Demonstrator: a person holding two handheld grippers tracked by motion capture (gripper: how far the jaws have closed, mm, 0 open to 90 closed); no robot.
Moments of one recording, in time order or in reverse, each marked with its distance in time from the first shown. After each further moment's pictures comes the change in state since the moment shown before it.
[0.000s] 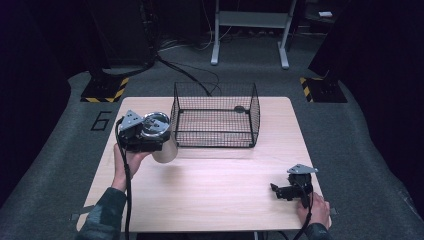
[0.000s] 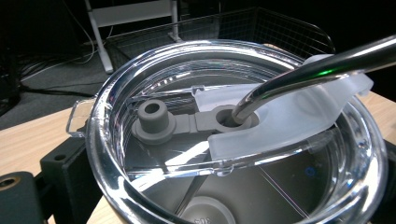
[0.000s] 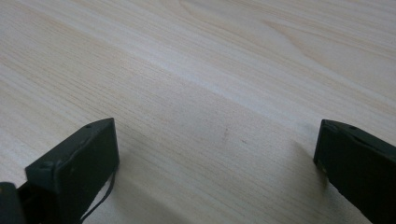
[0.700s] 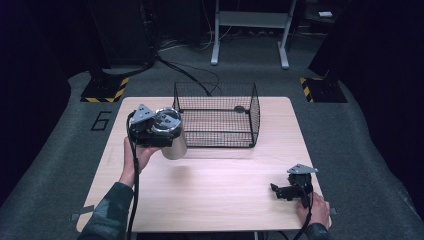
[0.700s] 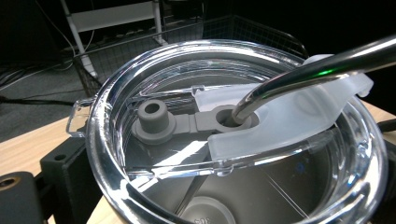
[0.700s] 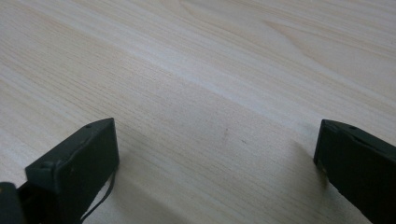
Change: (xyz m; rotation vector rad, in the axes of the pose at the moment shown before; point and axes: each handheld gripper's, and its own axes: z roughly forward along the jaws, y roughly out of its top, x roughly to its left) left arm -0.016 0.022 0.016 0.005 -0.060 0.034; right arm 0.000 0.000 0.000 0.000 0.000 0.000
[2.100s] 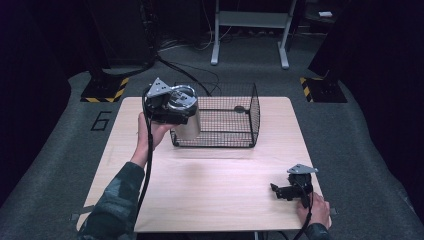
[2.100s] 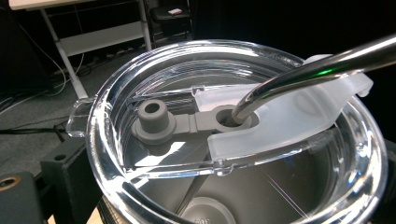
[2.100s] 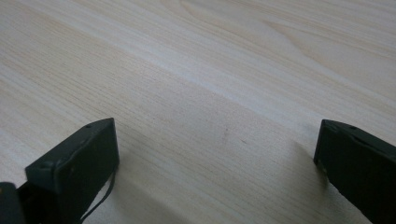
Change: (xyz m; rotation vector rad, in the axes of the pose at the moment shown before) left arm -0.008 0.066 0.031 -0.032 -0.033 0.052; right arm 0.000 0.000 0.000 -0.001 0.001 -0.003
